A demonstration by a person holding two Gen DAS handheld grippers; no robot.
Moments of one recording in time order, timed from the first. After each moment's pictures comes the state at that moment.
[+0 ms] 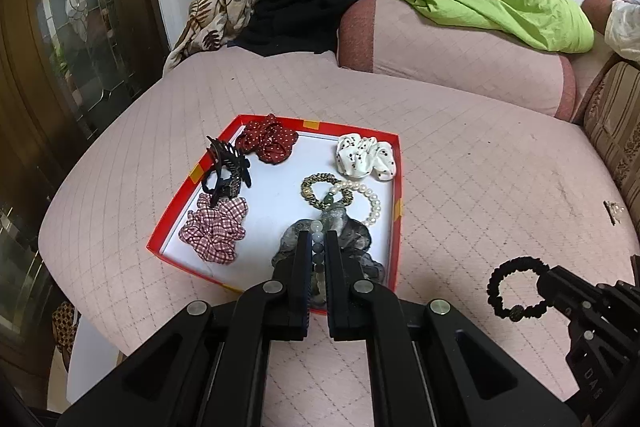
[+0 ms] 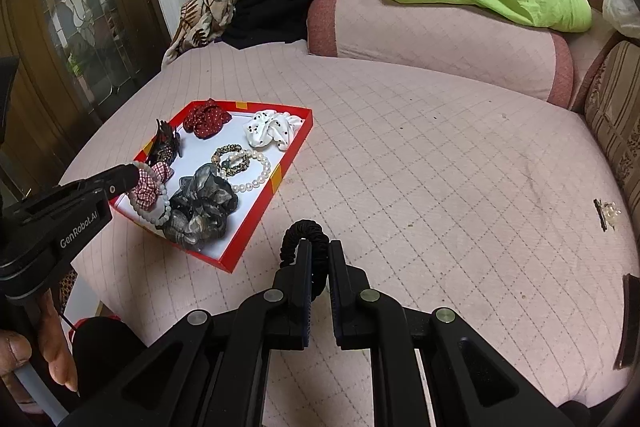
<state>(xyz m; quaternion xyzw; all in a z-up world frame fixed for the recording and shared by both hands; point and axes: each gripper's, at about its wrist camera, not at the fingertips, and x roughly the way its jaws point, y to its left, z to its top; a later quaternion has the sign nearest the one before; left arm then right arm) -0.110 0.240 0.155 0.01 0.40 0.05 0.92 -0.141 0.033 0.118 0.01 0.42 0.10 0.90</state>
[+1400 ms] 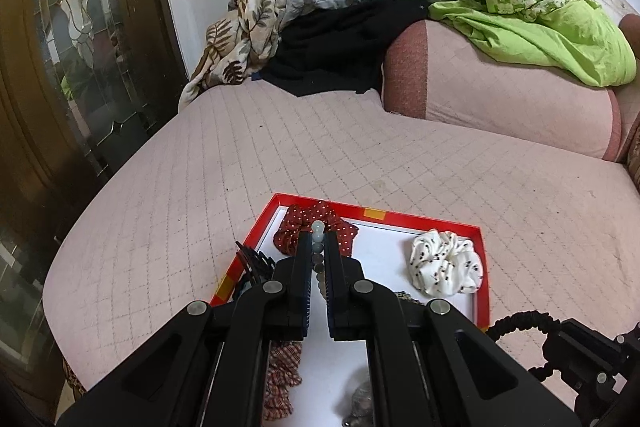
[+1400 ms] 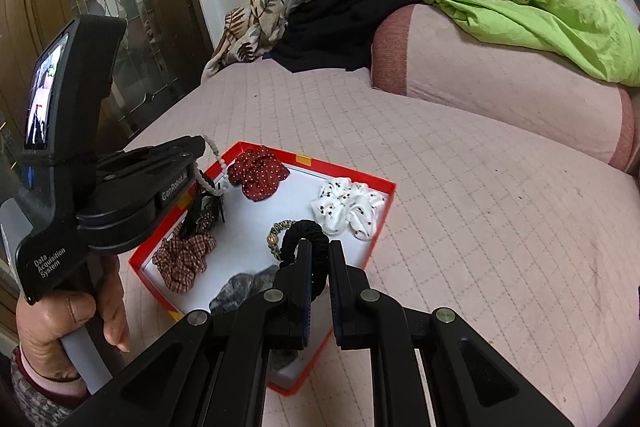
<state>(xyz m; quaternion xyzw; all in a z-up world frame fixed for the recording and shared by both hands) 0.020 0.305 0.160 0.03 0.36 0.08 0.93 -0.042 0.120 0.133 0.00 0.39 0.18 0.90</state>
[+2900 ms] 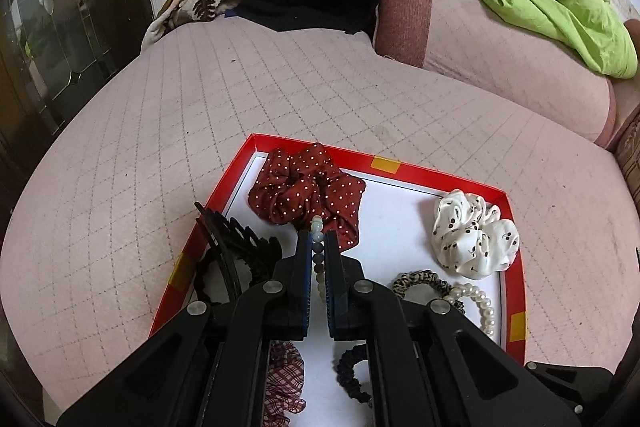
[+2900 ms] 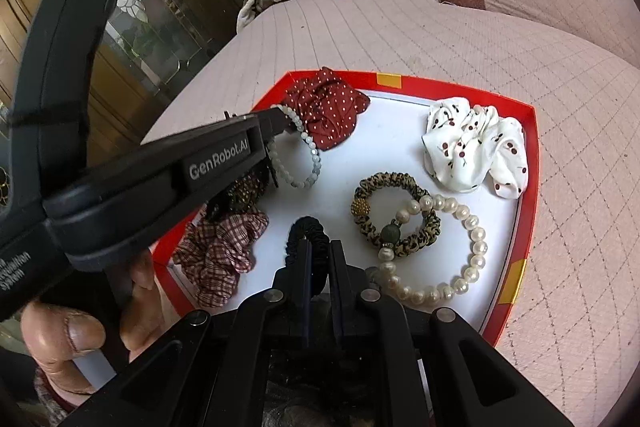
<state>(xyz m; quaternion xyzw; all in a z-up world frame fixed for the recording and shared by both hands) 0.059 0.341 0.096 -0.02 0.44 0.02 0.90 0.005 0.187 0.044 0.08 0.48 0.27 0.83</state>
